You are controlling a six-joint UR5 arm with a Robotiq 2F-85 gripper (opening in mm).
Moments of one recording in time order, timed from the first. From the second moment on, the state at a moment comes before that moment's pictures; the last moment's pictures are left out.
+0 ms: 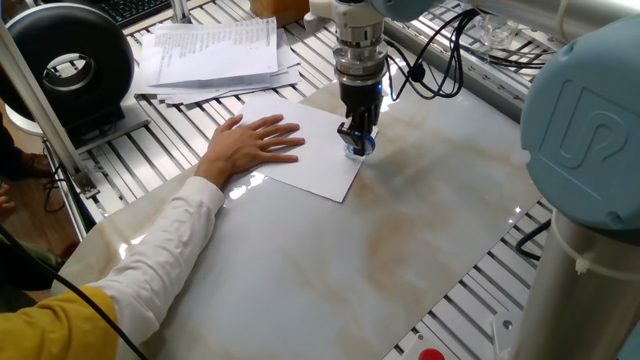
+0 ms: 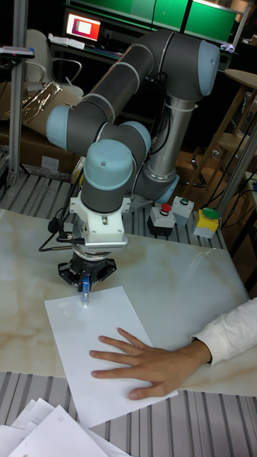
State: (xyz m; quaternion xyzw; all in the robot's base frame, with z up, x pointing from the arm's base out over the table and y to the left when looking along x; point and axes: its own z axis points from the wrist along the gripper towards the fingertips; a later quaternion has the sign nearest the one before) arm 0.518 -0.061 0.026 0.14 -0.99 -0.02 0.10
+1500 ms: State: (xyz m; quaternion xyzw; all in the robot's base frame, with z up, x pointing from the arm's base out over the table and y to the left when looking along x) arm 0.505 -0.066 0.026 0.13 -0.98 -0.04 0.11
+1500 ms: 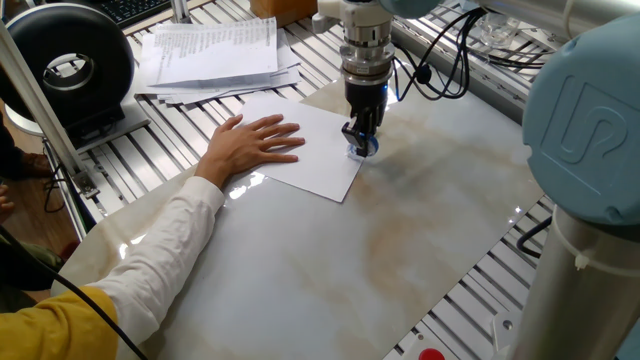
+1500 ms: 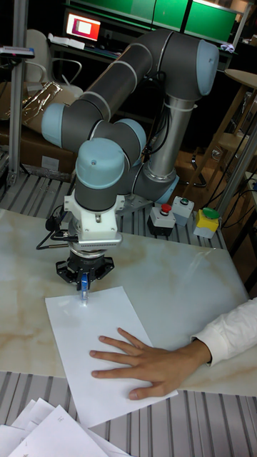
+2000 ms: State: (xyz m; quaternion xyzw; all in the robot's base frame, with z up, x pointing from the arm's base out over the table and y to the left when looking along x) arm 0.502 -0.067 0.026 0.13 -0.98 -0.04 0.11
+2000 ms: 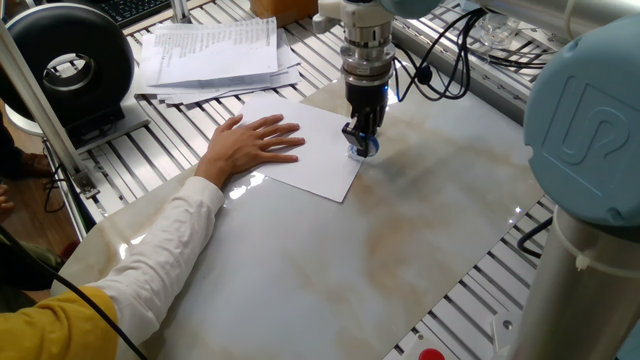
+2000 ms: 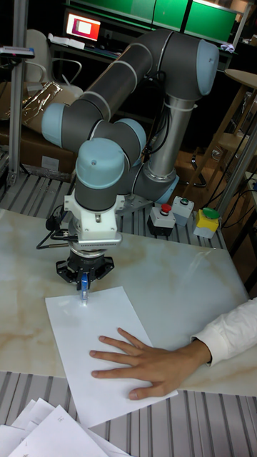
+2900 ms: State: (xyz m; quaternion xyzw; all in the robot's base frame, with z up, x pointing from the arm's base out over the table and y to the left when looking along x) arm 0.496 -0.068 0.025 0.12 -0.99 -0.02 0.12
